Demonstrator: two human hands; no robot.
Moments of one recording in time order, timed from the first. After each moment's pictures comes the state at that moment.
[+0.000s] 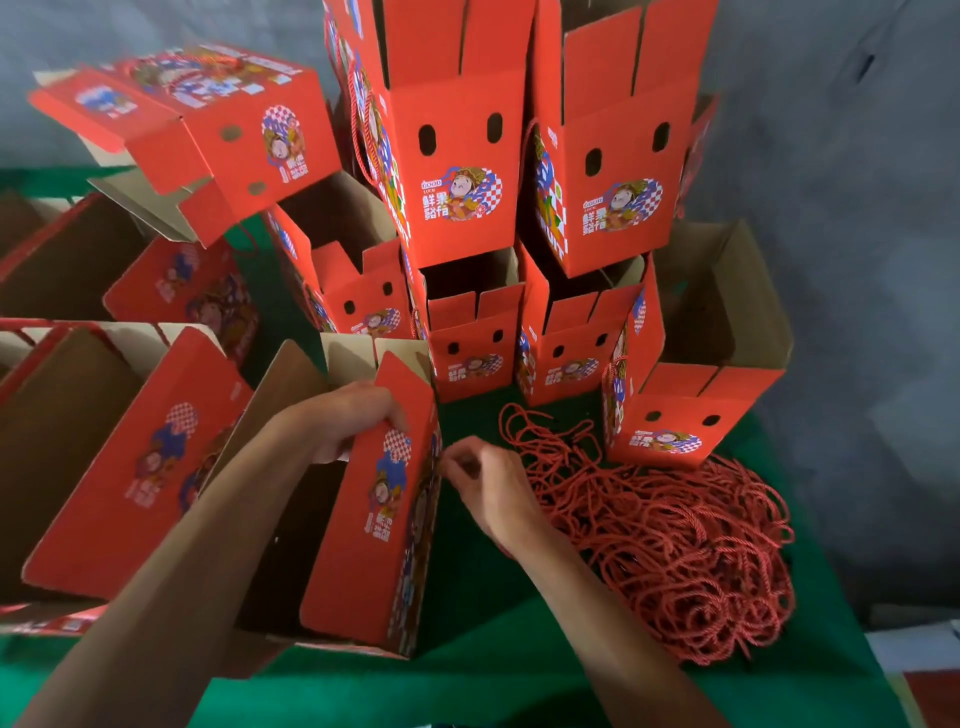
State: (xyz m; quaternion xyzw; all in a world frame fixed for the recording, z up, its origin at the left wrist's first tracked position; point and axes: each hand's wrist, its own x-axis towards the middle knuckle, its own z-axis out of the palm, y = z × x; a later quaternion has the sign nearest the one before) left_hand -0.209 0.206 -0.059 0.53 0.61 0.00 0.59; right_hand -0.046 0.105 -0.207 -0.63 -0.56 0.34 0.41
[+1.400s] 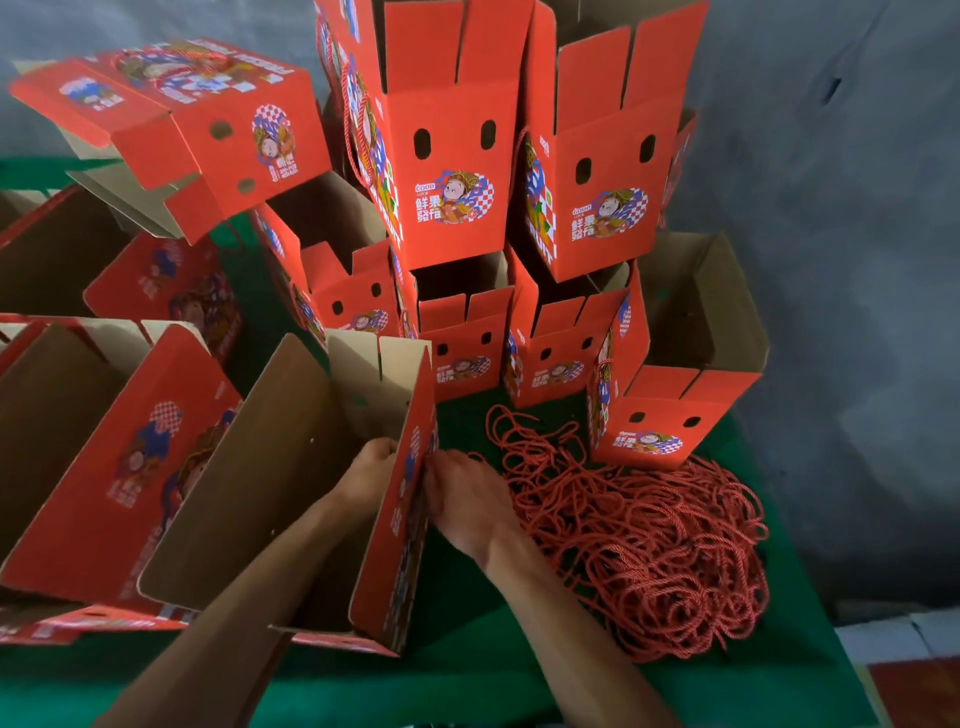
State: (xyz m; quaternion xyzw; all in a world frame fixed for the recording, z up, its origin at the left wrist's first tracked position) left_hand -0.196 0.135 -0.090 0.53 0.60 0.15 0.58; right_hand -0.063 0.088 -0.161 -0.66 -0.70 0.16 0.22
